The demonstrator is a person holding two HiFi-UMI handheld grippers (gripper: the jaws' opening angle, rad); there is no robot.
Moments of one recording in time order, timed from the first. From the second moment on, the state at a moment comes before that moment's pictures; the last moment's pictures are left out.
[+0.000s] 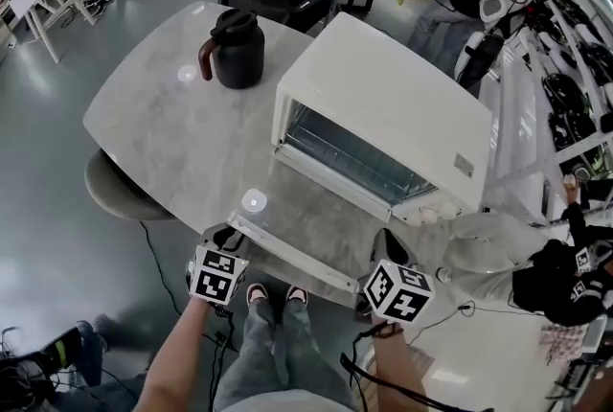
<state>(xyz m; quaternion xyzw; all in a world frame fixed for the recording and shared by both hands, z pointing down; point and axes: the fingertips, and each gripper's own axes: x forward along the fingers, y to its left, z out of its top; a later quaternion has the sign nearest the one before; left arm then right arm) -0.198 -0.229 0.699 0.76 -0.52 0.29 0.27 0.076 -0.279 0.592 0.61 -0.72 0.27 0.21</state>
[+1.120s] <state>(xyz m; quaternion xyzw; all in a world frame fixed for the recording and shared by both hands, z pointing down) -0.200 -0.223 0.681 0.76 -0.52 0.25 0.29 0.076 -0.288 0.562 0.60 -0.73 0.25 0.20</state>
